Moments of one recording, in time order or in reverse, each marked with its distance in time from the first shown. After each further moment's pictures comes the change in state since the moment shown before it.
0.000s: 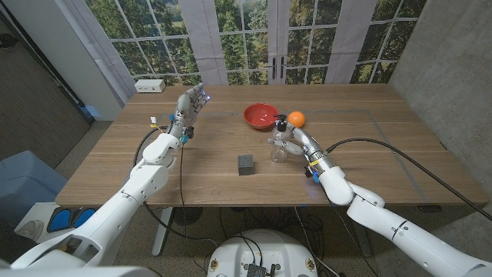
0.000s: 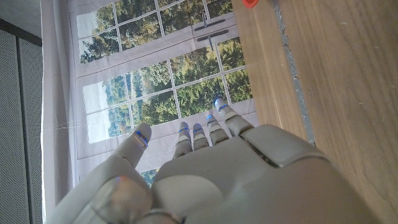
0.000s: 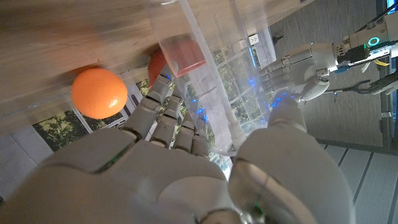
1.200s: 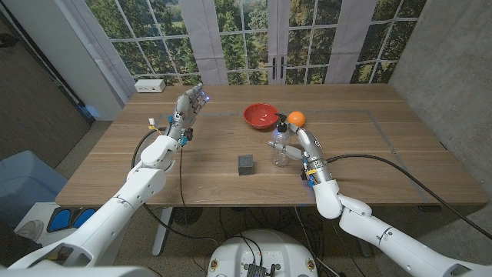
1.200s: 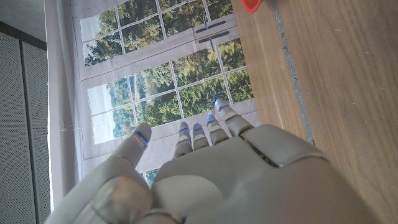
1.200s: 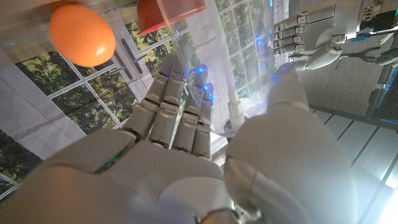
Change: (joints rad) left arm 0.057 0.028 -0.015 -0.085 0.013 0.009 0.041; left_hand 0.000 0.000 0.000 0.000 0.000 0.005 -0.005 0.000 0.000 0.000 0.000 0.000 0.000 0.000 0.000 0.000 0.000 0.005 0.006 -0.004 0.000; right arm 0.022 0.077 -0.052 0.174 -0.178 0.164 -0.404; right_hand 0.183 -0.070 0.040 -0.021 -0.106 0.366 0.104 0.239 0.003 0.430 0.039 0.190 0.168 0.415 0.066 0.216 0.269 -0.069 -0.005 0.288 0.142
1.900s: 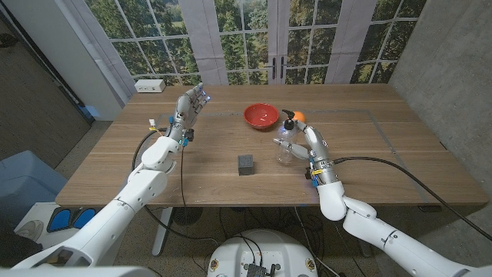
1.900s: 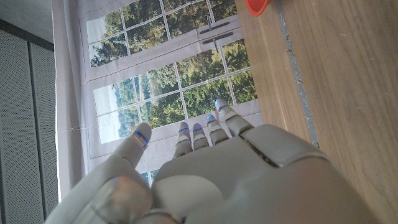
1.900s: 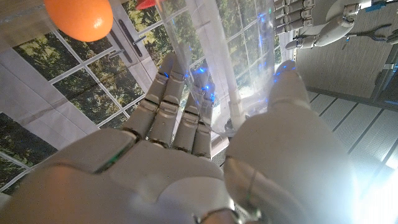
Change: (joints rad) left arm 0.019 -0.004 0.000 -0.022 0.010 -0.020 0.012; left_hand 0.000 0.000 0.000 0.000 0.000 0.000 0.000 0.000 0.000 0.000 0.000 0.000 0.000 0.000 0.000 0.000 0.000 0.002 -0.002 0.000 0.000; right arm -0.032 -0.020 0.046 -0.035 0.019 0.047 -0.033; right_hand 0.001 -0.001 -0.006 0.006 0.005 -0.003 -0.005 0.008 0.035 0.000 0.000 -0.008 0.034 0.005 -0.005 -0.028 0.056 -0.029 -0.001 0.039 -0.011
